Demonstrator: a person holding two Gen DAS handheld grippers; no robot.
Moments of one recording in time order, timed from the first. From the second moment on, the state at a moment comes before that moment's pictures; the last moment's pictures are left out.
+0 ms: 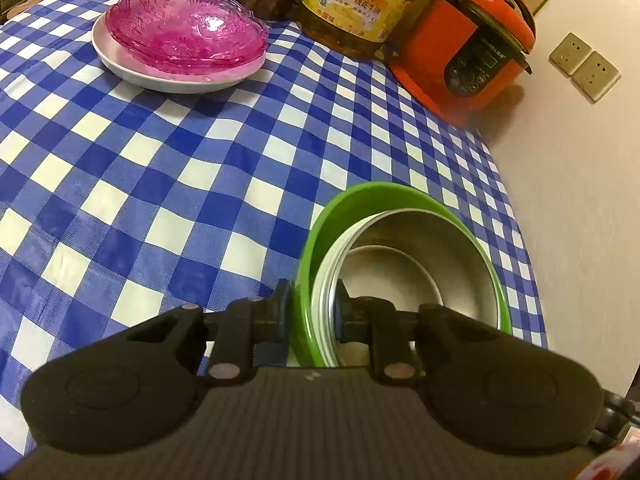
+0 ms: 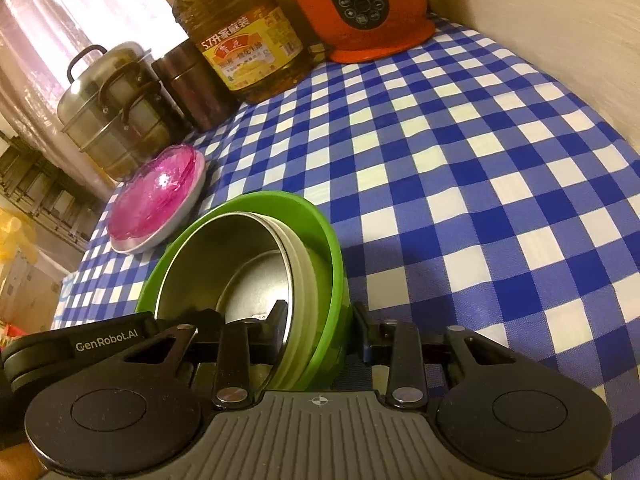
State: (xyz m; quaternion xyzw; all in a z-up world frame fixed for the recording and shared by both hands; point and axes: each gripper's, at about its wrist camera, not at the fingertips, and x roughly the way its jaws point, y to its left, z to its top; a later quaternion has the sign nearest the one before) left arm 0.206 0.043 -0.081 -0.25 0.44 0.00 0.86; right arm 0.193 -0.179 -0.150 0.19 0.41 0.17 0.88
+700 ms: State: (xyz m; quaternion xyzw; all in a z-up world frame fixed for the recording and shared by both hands) left arm 0.218 0.057 -0.035 -0.25 0.42 0.00 0.88; right arm 0.202 -0.166 -0.102 0.20 0.39 0.17 0.88
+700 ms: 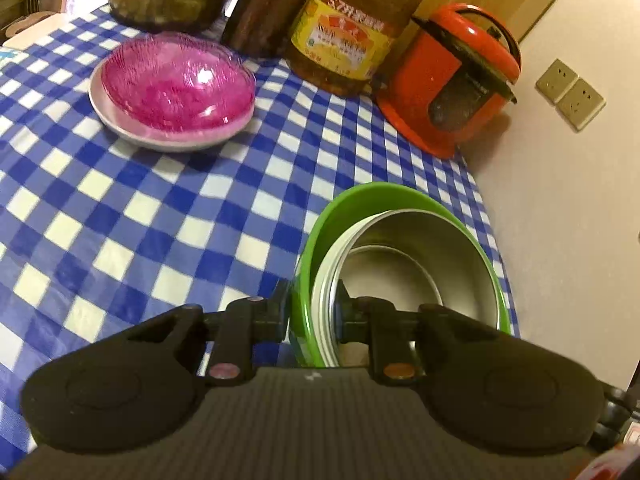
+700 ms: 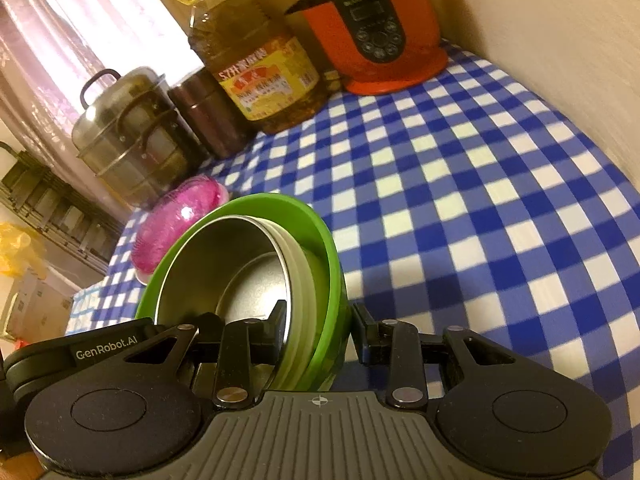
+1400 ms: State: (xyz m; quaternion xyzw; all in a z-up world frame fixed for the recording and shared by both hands) left arm 0.232 0.132 0.003 -0.25 0.41 0.05 0.88; right arm 0.237 -0.088 -0.066 0.20 0.41 0.22 0.86
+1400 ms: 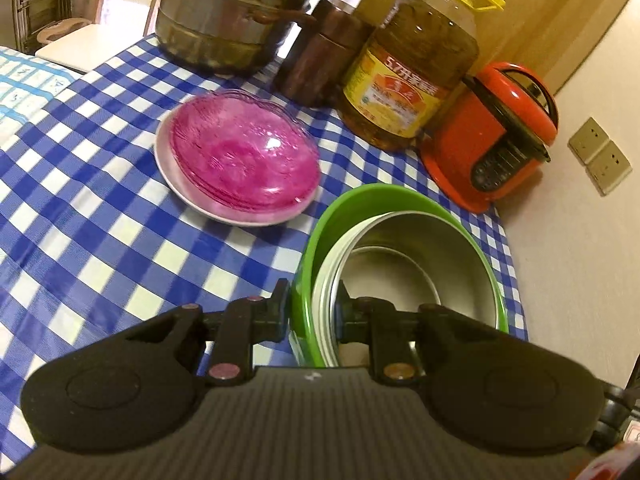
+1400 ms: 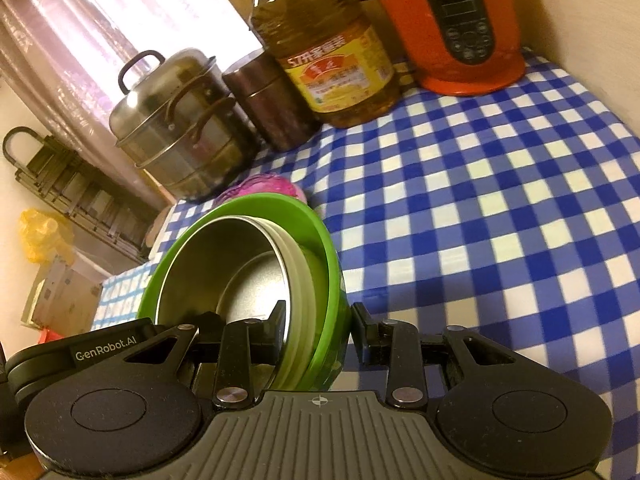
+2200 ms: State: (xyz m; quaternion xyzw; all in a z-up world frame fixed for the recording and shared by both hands) left arm 0.276 0.174 0.007 -0.26 0.40 0.06 0.87; right arm 0.288 -0.042 -0.056 0.19 0.42 0.24 0.86
